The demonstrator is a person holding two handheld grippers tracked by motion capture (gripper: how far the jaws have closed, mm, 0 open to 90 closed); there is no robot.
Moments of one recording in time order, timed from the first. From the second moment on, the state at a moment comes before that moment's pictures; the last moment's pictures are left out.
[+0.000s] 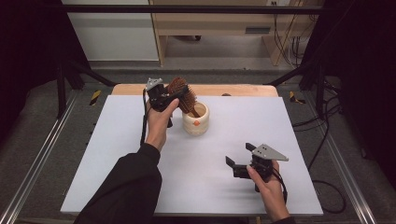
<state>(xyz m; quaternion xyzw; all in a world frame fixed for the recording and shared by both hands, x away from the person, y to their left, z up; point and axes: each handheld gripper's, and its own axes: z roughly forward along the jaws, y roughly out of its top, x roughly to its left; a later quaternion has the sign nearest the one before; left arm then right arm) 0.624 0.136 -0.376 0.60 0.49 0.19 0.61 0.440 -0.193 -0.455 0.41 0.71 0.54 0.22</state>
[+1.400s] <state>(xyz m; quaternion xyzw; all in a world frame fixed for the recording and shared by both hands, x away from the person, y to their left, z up) 0.611 0.133 -0.376 0.60 0.48 0.21 0.61 0.439 -0.192 -0.455 0.40 0.71 0.53 0.22</state>
